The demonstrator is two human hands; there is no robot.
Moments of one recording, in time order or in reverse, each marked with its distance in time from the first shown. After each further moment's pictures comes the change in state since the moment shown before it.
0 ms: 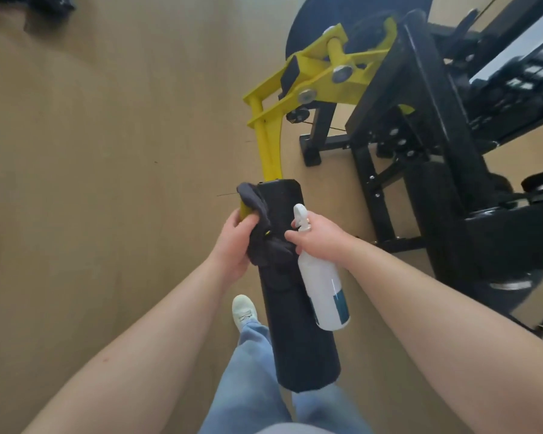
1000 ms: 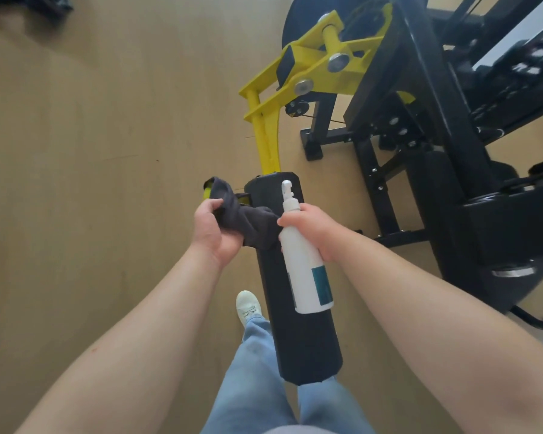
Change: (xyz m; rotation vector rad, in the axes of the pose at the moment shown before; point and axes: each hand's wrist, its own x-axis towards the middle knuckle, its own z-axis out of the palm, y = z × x) left_hand 0.000 0.023 -0.006 -0.553 0.206 -0.098; right_hand 0.005 0.002 0.007 0.549 -0.151 0.082
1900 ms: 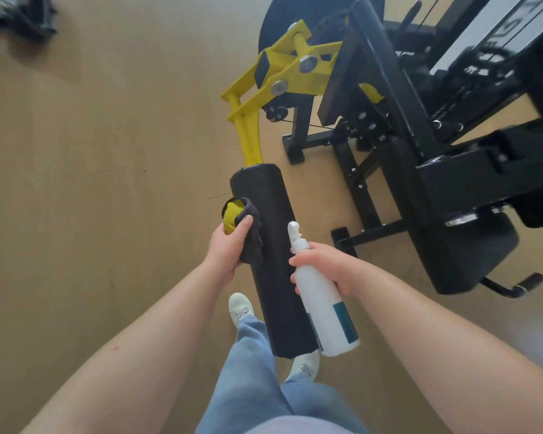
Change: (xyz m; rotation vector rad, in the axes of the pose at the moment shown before) left_hand -0.036 -0.060 -0.036 0.772 0.013 0.108; right_hand -0.082 0.090 -0.014 0.051 -0.097 0.168
